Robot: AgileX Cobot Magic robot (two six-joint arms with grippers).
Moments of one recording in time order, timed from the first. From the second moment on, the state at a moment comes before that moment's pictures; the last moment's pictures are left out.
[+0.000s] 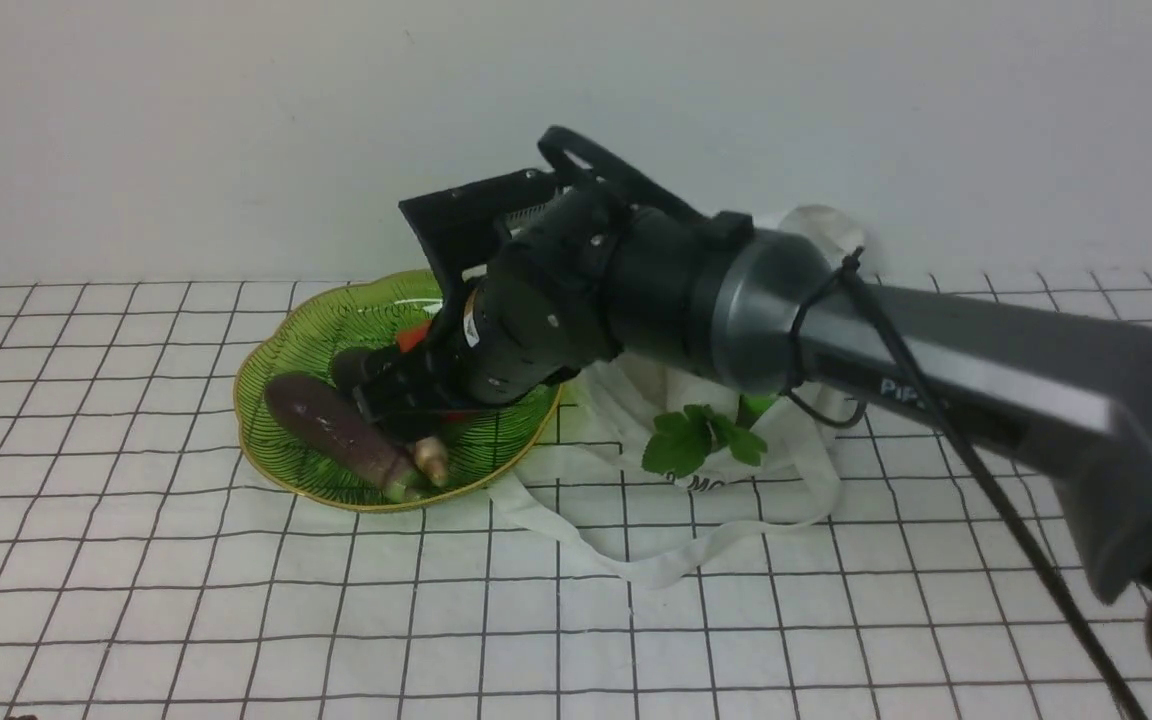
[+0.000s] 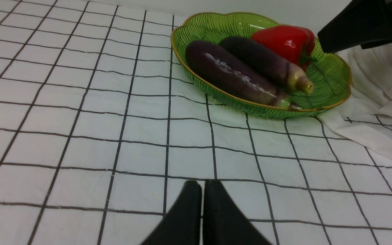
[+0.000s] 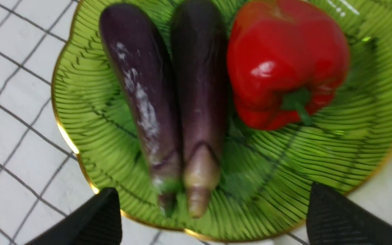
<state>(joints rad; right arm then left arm) 0.80 2.15 -1.87 -0.13 0.78 0.33 -0.07 -0.01 0.03 -0.07 0.38 -0.15</state>
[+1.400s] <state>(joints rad) 0.79 0.31 -0.52 -0.07 0.39 0.12 -0.07 -0.01 0.03 -0.07 0.38 -0.15</state>
